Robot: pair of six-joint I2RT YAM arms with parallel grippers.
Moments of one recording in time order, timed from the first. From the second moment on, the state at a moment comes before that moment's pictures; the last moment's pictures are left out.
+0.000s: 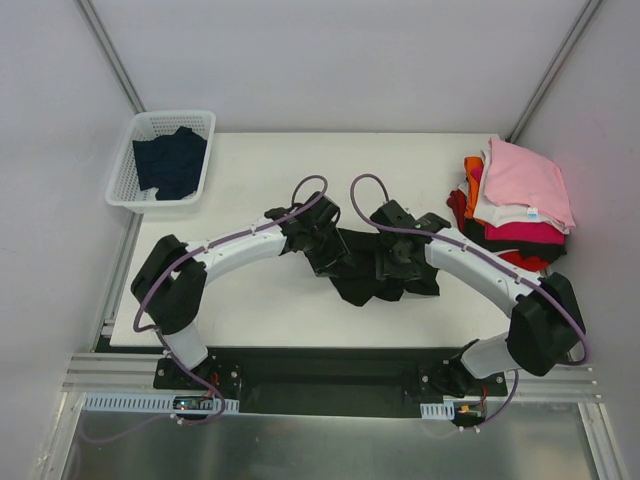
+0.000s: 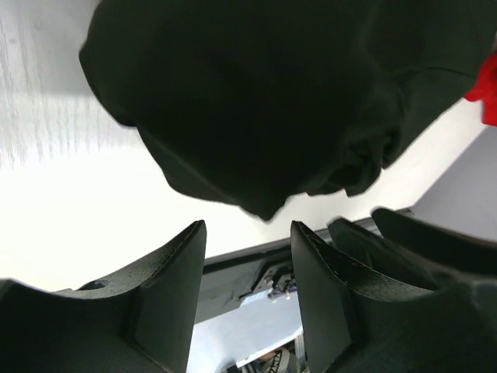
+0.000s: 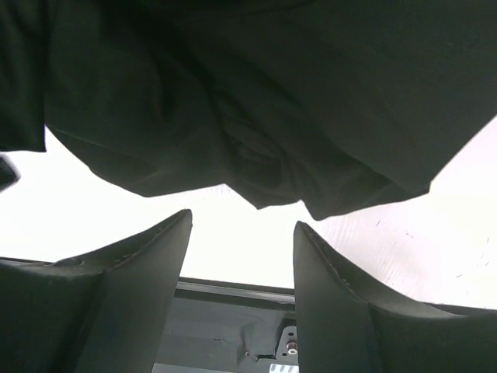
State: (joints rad) left arm -0.80 1.69 1.22 -0.58 0.21 -1.27; right arm 0.68 1.45 1.08 -0.94 0.20 0.61
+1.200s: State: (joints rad) left arm -0.73 1.76 1.30 -0.58 0.21 -1.18; right arm 0.67 1.39 1.05 -0.97 0.23 0.62
